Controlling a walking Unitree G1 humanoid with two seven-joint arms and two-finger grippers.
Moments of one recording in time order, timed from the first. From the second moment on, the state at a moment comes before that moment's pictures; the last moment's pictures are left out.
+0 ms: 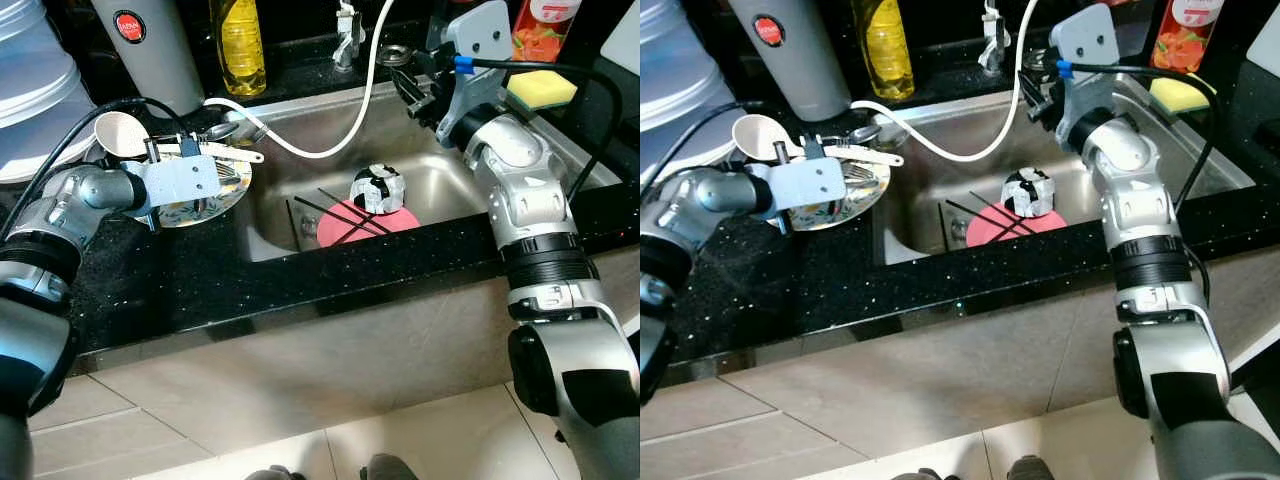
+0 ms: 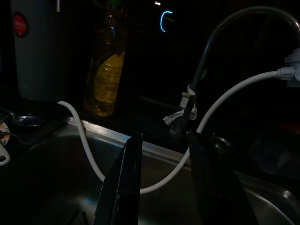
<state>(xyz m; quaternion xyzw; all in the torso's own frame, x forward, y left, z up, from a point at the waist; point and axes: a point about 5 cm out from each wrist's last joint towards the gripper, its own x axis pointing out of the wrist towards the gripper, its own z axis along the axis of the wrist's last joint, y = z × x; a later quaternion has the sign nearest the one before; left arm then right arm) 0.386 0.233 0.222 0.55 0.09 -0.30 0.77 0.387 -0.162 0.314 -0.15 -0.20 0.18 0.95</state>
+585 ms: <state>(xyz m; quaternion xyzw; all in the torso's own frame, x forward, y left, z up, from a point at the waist) 0.372 0.230 0.297 0.62 0.00 -0.31 0.72 0.387 -0.156 0.312 -0.15 -0.20 0.19 0.95</state>
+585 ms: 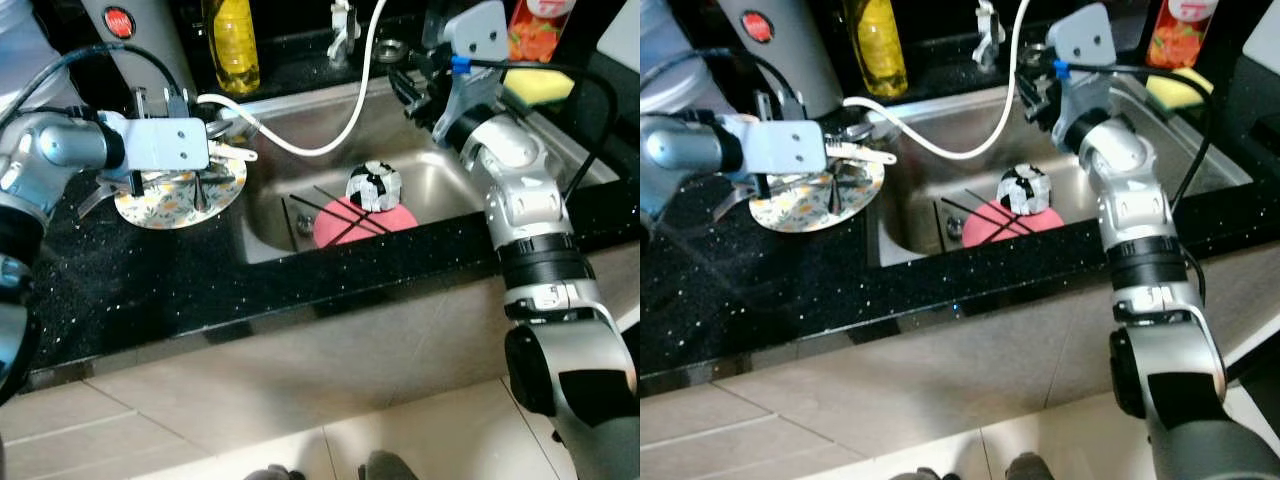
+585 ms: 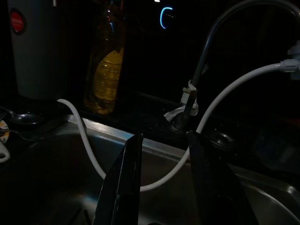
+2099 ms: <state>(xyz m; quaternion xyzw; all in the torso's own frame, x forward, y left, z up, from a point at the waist) 0.403 0.238 0.230 0.63 0.14 -0.20 0.74 0.385 -0.159 0.310 -0.14 -0.19 0.19 0.95</state>
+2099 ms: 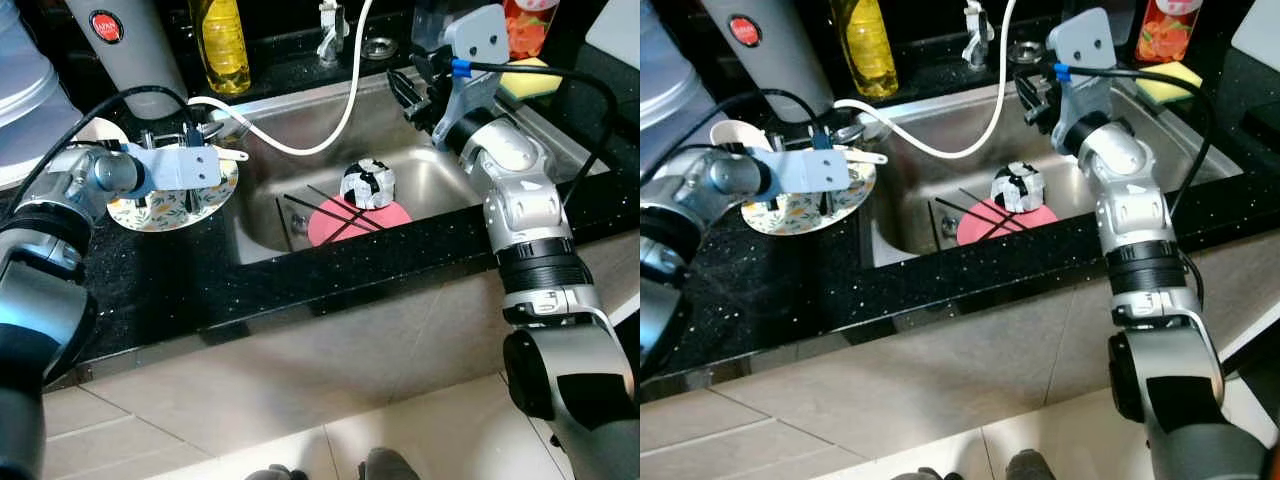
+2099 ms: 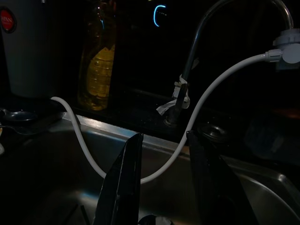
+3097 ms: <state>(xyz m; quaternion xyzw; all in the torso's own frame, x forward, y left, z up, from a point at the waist) 0.372 0.247 0.309 0.52 -0.03 -0.21 0.83 0.385 -0.156 0.314 -0.14 -0.20 0.19 0.95</state>
